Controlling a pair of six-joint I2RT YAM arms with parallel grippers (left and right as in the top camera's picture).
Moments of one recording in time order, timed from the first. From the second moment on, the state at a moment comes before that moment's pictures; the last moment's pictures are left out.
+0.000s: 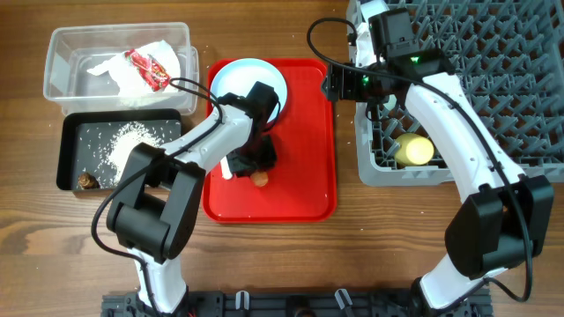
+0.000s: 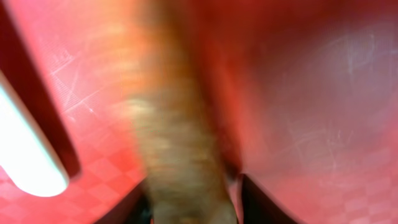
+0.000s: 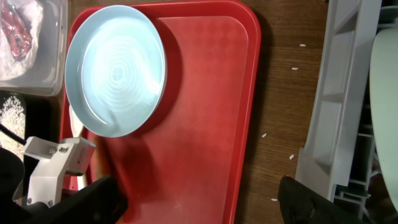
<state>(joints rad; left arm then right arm) -0.47 1.99 1.30 -0.93 0.11 -0.72 0.25 1.82 1.55 -0.82 -0.28 0.25</state>
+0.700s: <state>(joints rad) -0.42 1.92 1.51 -1.22 0.10 -0.62 0.25 1.82 1.55 -0.83 -0.28 0.23</state>
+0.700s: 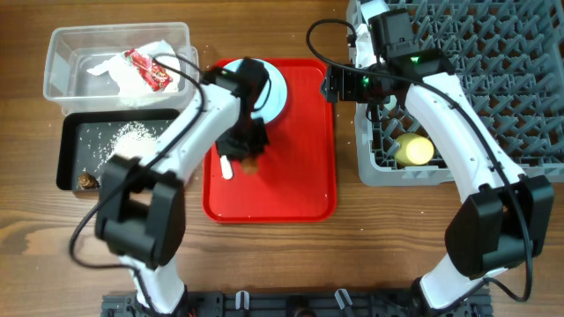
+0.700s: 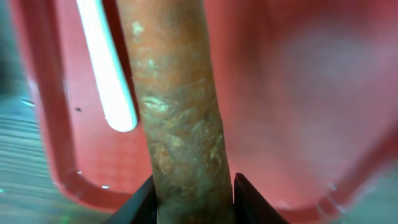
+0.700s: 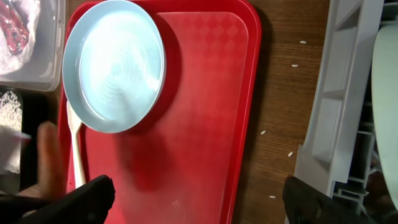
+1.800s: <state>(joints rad) -0.24 1.78 1.54 -1.09 0.07 -0.40 0.25 1.82 1.55 -0.83 -0.28 0.22</state>
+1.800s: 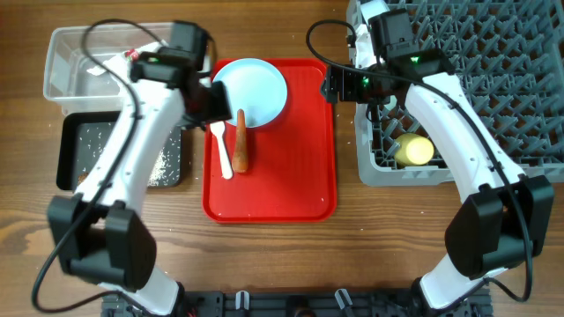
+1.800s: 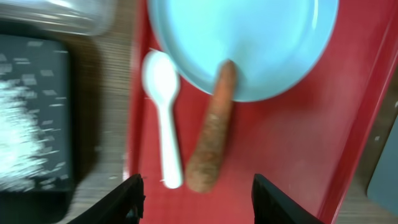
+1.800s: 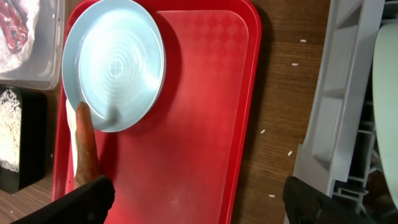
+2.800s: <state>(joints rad) -0.38 2.07 1.50 -0.96 -0.03 -0.42 0.25 1.82 1.55 -0.85 -0.28 0.19</state>
